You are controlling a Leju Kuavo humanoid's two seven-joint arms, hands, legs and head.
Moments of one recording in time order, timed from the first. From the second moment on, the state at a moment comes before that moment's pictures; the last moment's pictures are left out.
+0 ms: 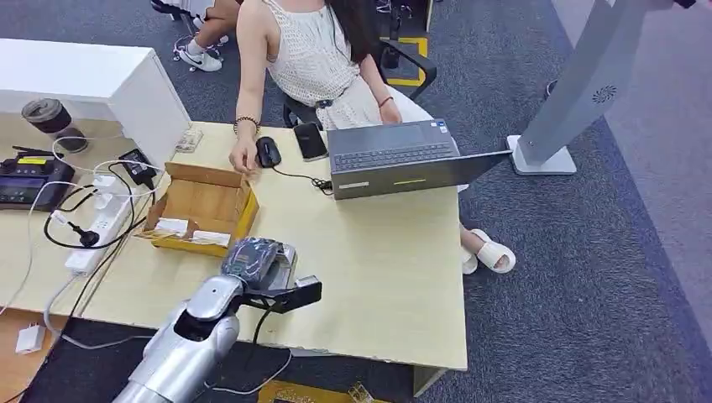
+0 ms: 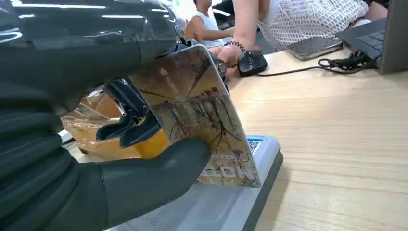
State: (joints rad) left arm -0.31 0.07 -0.41 -1.20 -1.41 -0.08 0.18; right arm -0.08 0.23 -1.15 -0.20 1.01 -0.18 -0.29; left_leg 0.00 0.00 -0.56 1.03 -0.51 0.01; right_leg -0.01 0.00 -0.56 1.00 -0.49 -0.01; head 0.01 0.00
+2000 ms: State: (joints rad) left arm -0.76 0.19 -0.35 -1.08 -1.36 0.03 0.13; right arm -0.08 0.23 -1.15 -0.20 1.06 -0.20 -0.27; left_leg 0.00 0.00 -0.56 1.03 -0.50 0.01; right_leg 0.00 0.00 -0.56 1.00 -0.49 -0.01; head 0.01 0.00
